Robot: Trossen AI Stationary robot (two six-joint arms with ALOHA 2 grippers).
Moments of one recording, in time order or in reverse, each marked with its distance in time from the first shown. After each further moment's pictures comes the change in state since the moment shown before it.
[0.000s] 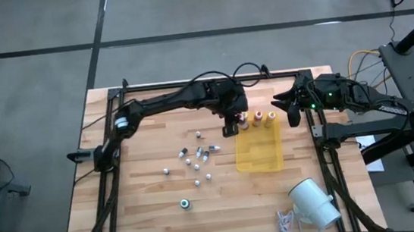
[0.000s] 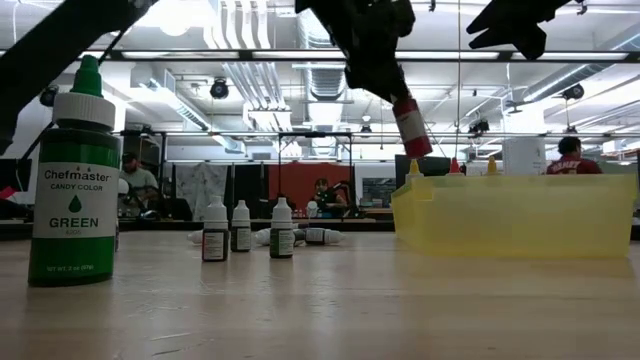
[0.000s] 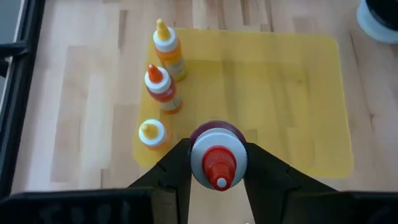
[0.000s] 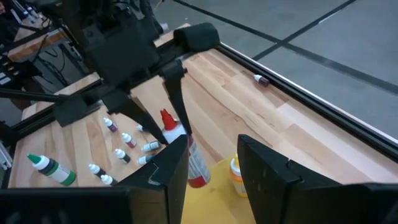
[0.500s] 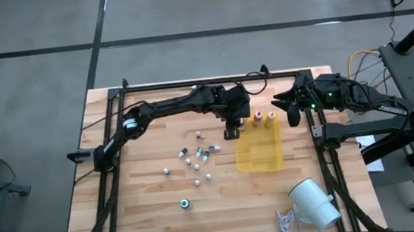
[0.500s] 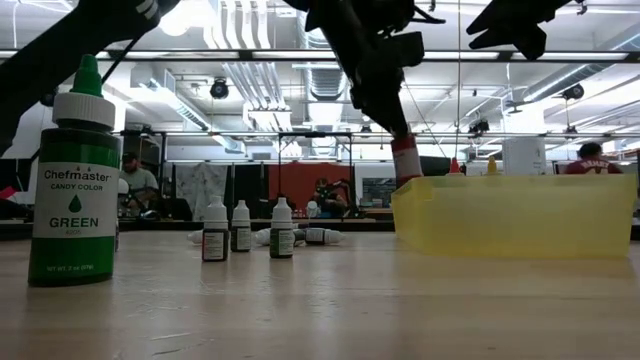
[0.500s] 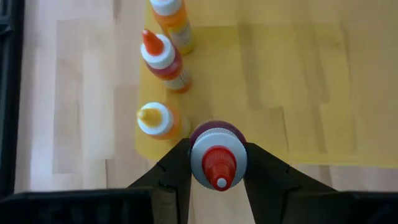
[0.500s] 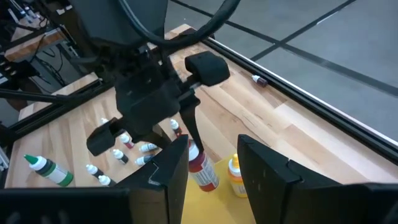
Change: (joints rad) left arm -0.010 0.075 -0.004 -0.013 -0.076 0.062; right arm 0.000 0.000 0.000 -0.001 0.007 -0.004
